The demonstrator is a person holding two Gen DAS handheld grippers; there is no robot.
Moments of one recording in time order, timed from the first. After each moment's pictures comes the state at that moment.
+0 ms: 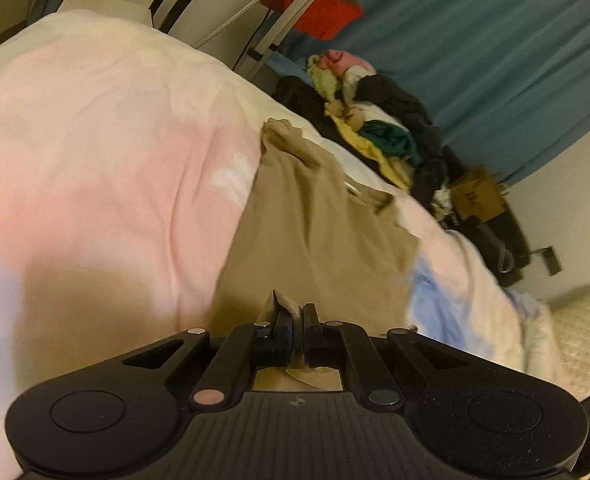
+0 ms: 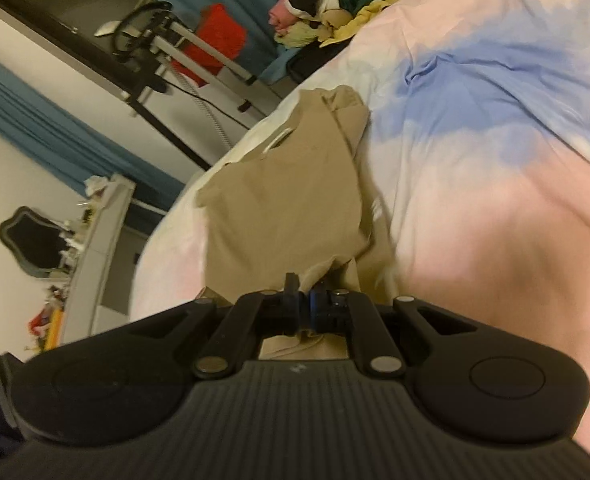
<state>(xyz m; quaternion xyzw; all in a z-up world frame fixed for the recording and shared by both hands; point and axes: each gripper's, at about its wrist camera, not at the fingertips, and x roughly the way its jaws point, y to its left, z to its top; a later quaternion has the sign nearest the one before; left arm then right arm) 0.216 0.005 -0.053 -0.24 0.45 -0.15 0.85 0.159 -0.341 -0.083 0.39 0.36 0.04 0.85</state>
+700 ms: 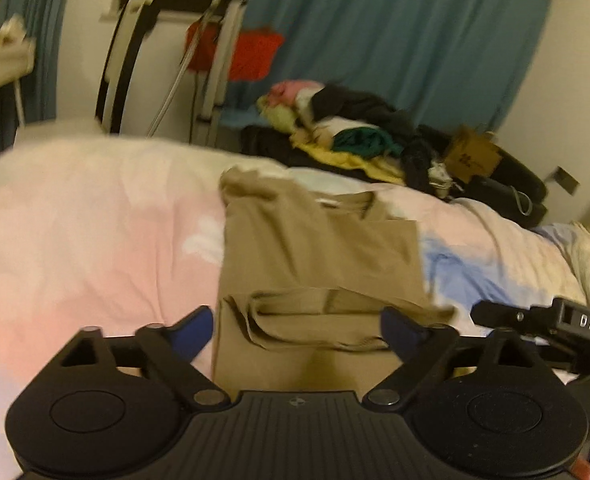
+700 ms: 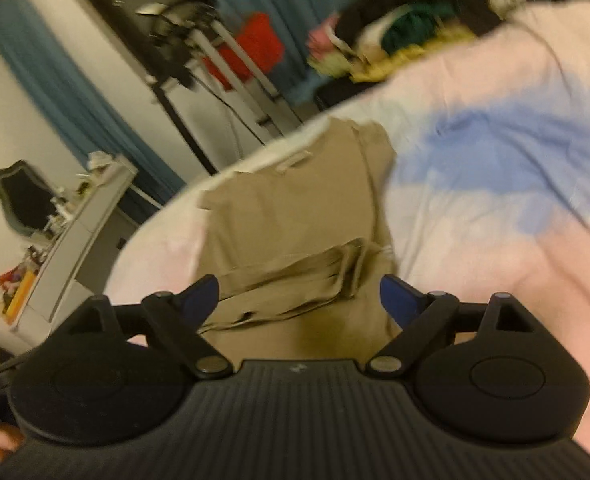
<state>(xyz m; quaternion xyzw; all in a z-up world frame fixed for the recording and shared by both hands) 0.159 -0.035 -0.022 -0.06 0.34 -0.19 0.92 0.137 -0.320 -0.059 0.28 0.31 0.06 0.91</state>
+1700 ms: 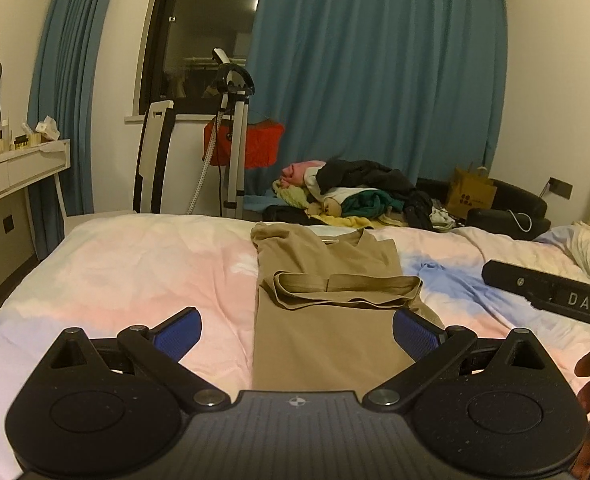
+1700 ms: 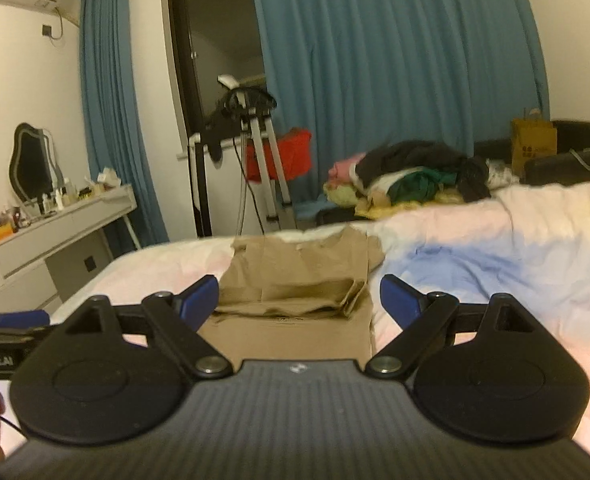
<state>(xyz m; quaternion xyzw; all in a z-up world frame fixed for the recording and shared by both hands) -0.021 -0.012 -0.006 -0.01 0.21 -0.15 0.97 0.001 -0.255 -0.035 0.10 0.14 0.01 0.99</state>
